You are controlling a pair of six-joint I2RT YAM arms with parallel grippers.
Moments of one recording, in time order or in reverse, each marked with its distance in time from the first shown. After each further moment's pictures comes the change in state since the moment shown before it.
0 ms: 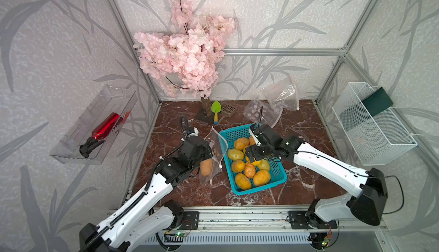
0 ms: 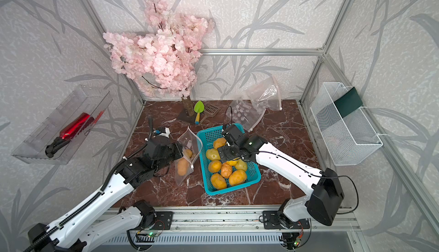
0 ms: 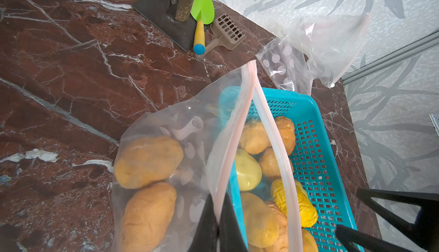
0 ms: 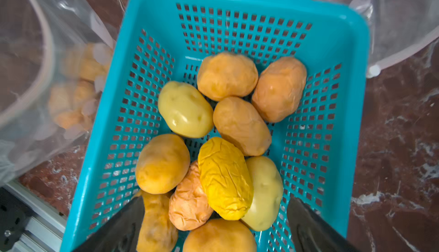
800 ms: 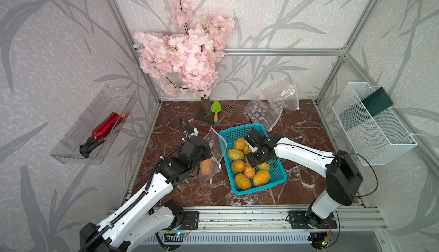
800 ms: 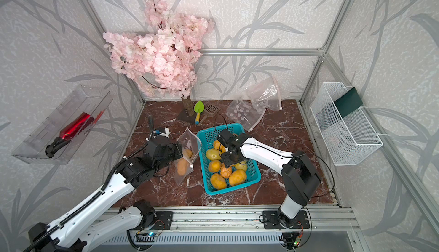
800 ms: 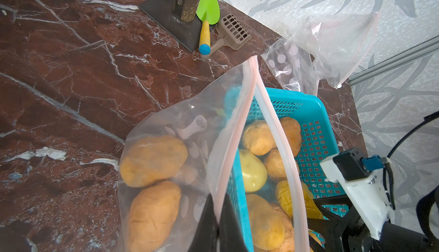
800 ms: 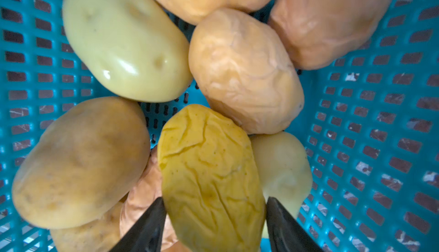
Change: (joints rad) left arm 0.000 0.006 0.000 -0.007 -0.016 0.000; right arm -0.037 0.232 0.017 -0.082 -0.075 0.002
